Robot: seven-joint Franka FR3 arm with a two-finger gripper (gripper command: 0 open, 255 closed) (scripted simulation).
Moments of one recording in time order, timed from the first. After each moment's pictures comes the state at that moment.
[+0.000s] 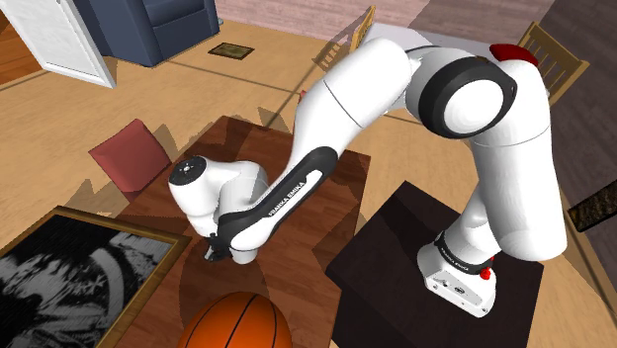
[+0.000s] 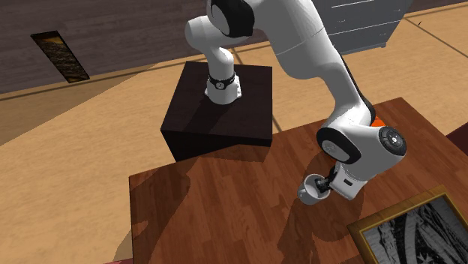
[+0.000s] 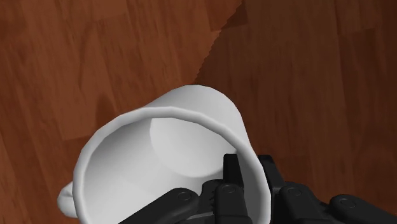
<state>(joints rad) 0.42 0.66 0.37 -1.79 -0.34 2.31 0.75</state>
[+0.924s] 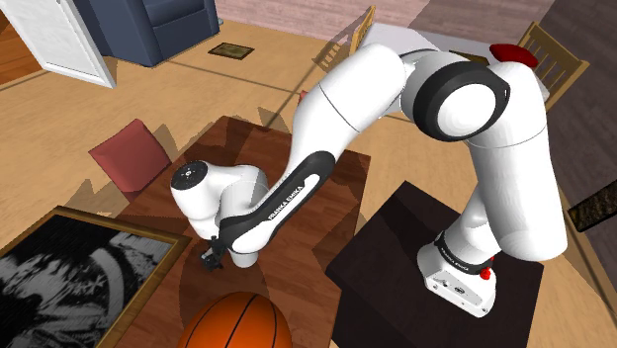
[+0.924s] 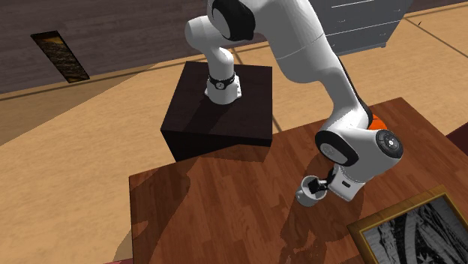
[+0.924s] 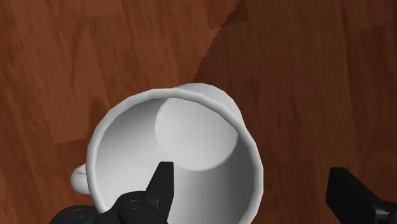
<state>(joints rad) 0.42 0.68 0.36 -1.79 -0.35 2.32 0.76</state>
